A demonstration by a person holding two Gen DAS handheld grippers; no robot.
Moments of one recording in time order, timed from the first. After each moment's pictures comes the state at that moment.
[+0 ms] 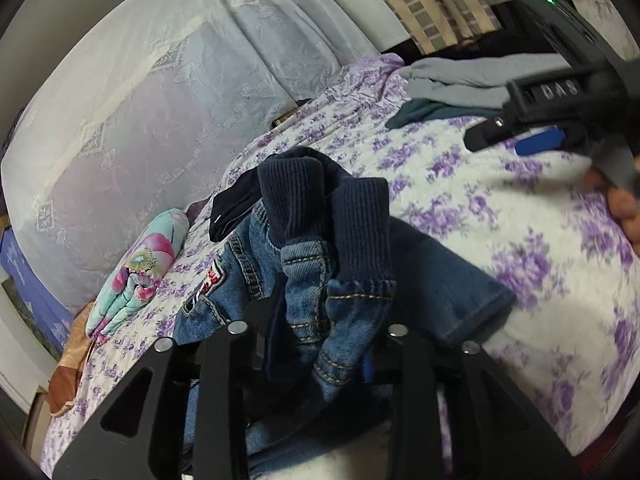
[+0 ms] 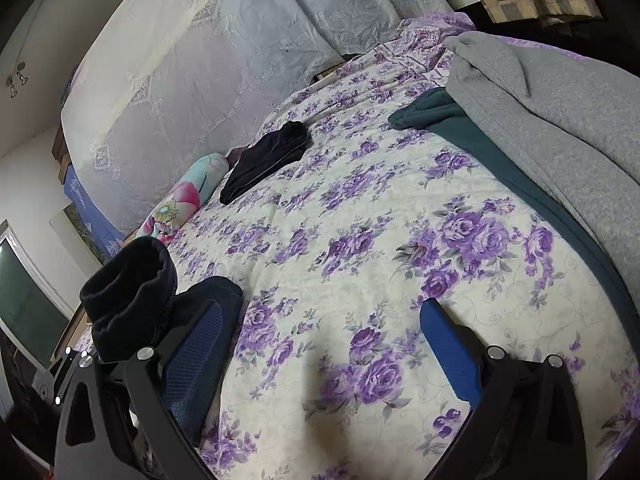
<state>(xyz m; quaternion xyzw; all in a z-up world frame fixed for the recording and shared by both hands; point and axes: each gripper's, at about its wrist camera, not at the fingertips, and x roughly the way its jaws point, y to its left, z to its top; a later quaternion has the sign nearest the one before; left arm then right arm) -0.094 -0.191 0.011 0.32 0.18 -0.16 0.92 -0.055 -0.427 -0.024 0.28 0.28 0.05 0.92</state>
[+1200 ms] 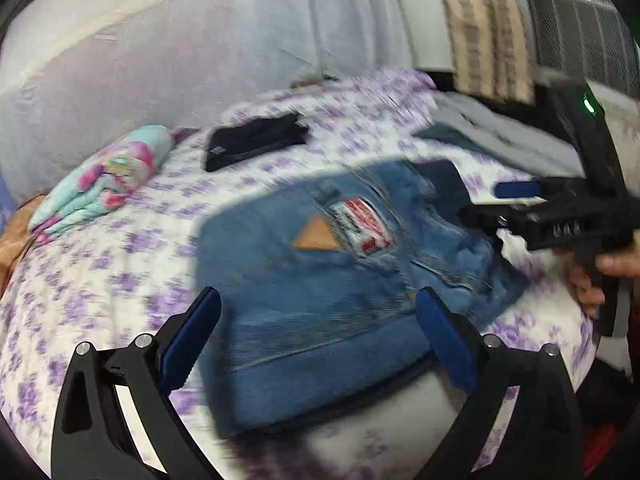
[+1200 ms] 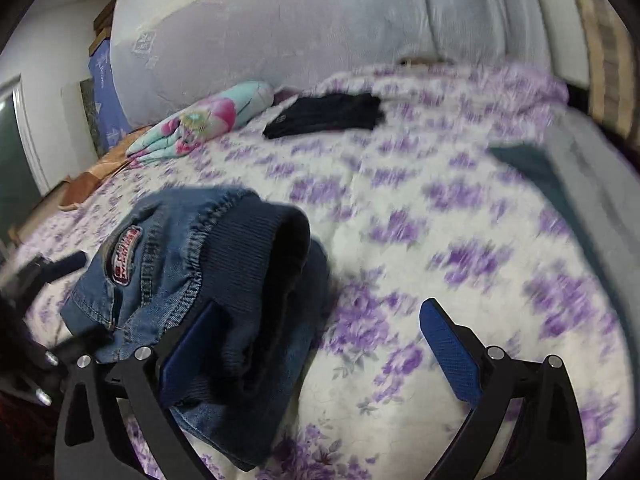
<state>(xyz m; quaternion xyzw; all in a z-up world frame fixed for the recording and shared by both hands) -0.060 -0.072 0.032 0.12 0.25 -0.20 0.94 -0.040 -0.322 0.019 0.05 0.30 0.06 0.95</state>
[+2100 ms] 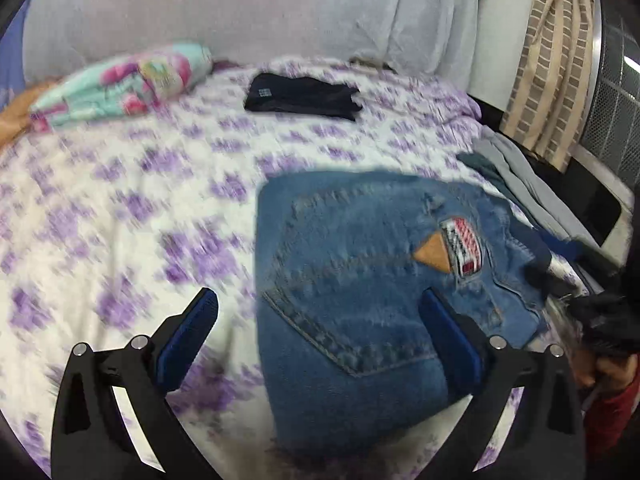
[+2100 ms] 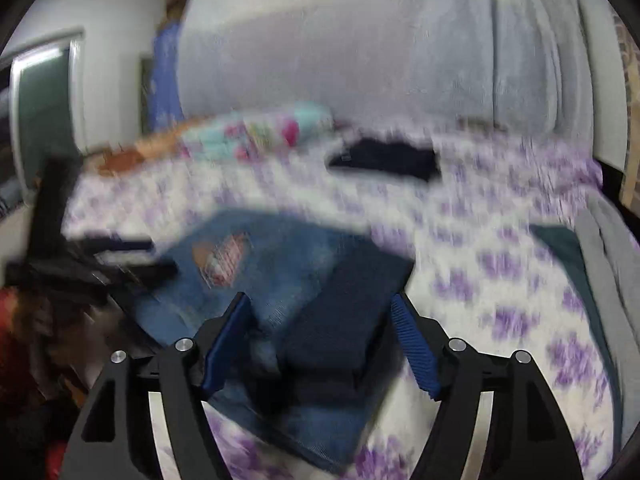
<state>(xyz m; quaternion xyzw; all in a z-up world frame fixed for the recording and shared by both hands) -0.005 -0.014 0.002 -0.05 0.36 -0.21 0.91 -0.037 -0.273 0.007 0.01 0.32 0.15 0.94</state>
